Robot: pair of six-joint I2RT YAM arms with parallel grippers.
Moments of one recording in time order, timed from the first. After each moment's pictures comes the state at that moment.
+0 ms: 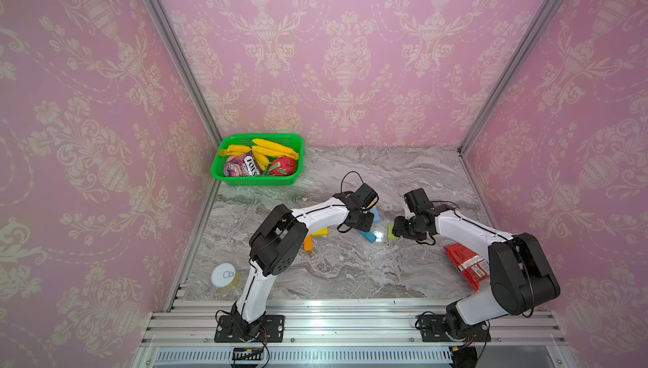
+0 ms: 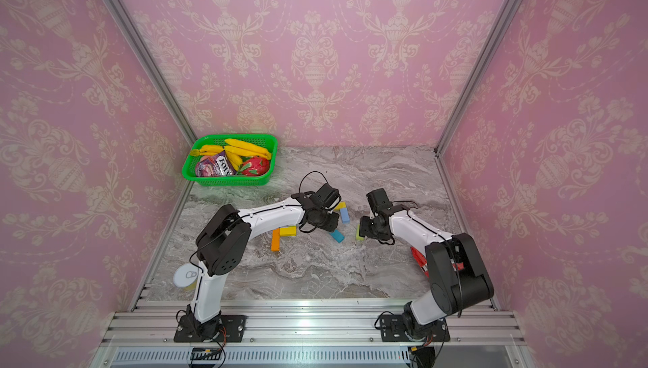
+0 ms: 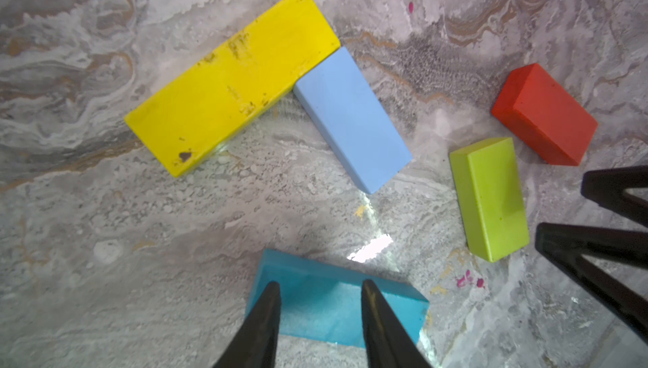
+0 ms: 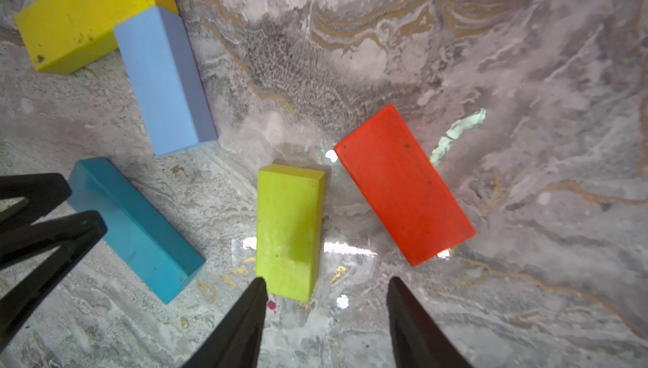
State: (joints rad) left arm -0.81 2.10 1.55 -0.56 0.04 -0.40; right arm 0.34 1.52 0.86 -0.56 -0.10 0.43
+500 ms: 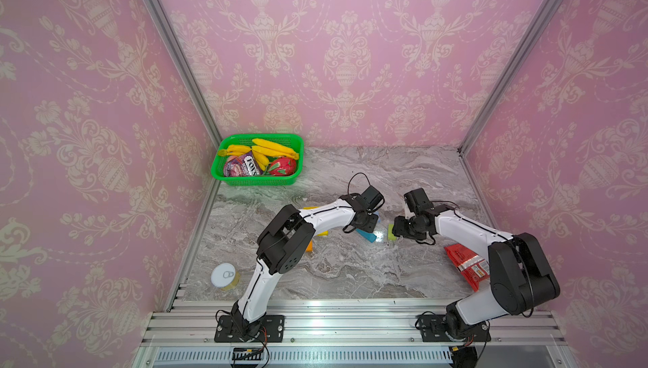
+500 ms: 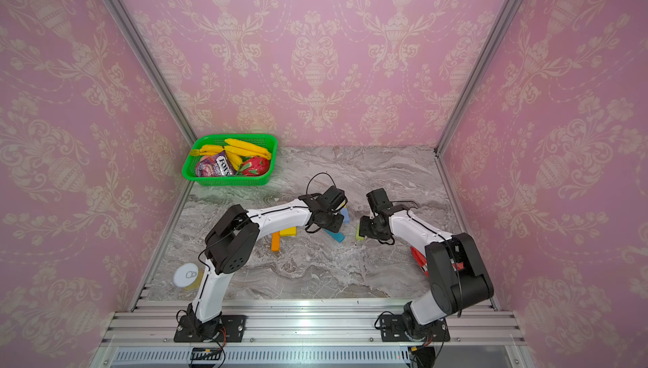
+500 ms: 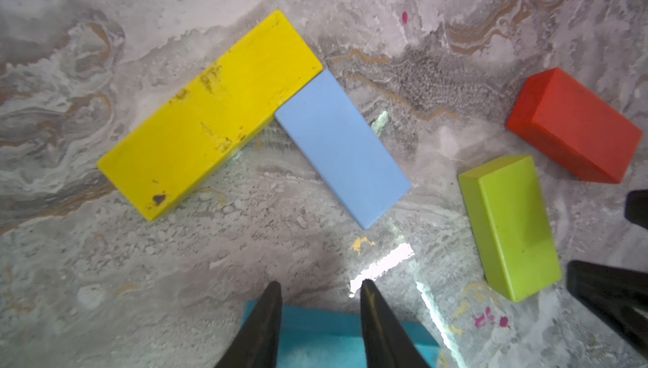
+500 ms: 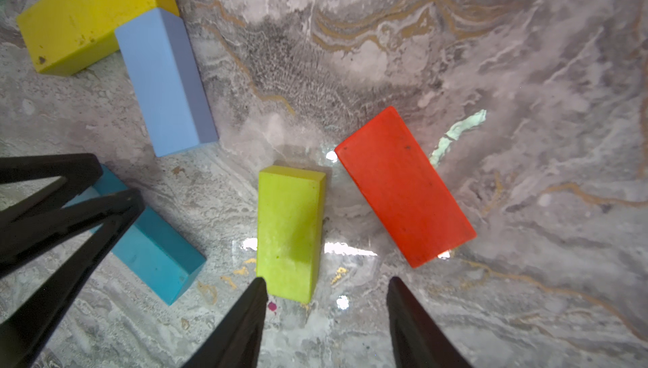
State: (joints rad) left arm -0.83 2.16 1.58 -0.55 -0.02 -0.37; right arm 0.34 1.52 0.86 -0.55 -0.10 0.43
